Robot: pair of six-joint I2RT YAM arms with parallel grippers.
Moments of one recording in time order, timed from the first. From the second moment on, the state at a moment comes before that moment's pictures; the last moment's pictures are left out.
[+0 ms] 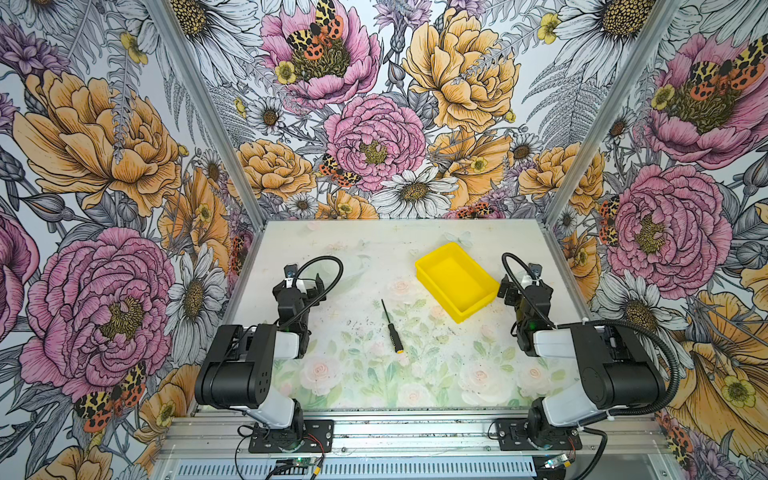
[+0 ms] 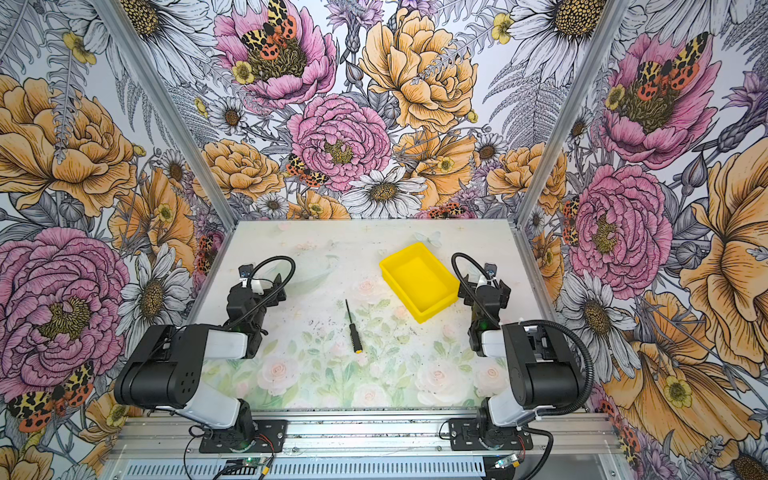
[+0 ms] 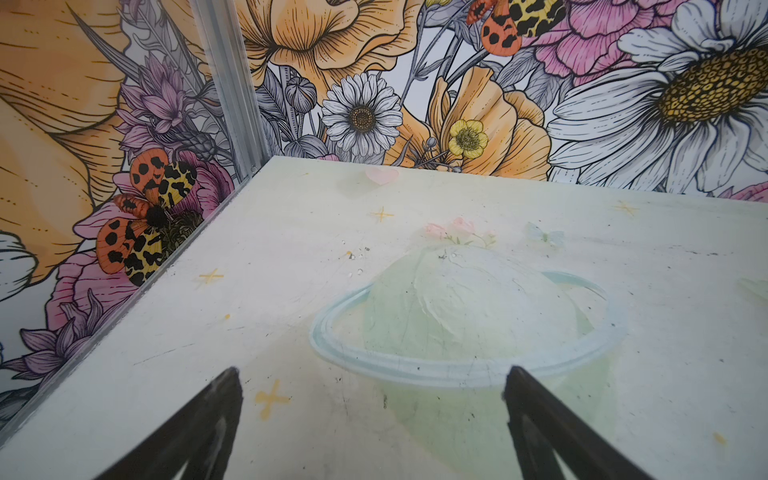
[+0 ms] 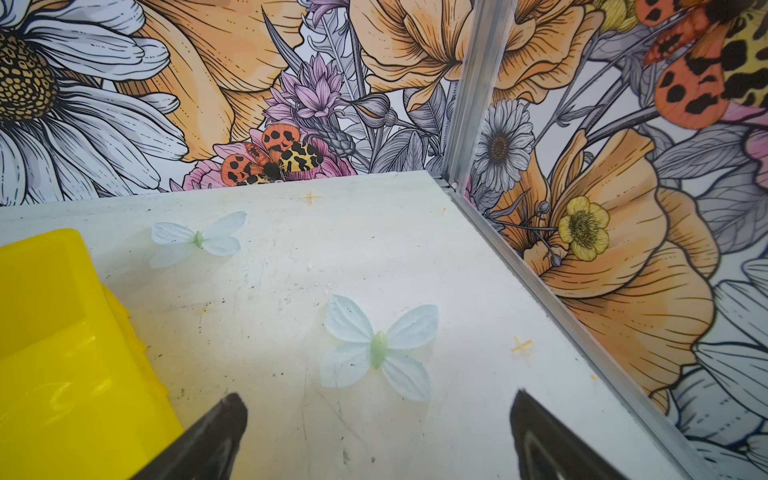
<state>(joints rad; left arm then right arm) -0.01 1.55 0.37 0.96 -0.17 -0.06 0.01 1.53 0.37 0.87 0.28 0.04</state>
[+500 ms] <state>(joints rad) -0.02 1.27 0.49 0.56 -0.22 -0.09 0.02 1.22 0.39 0.60 0.32 0.06</state>
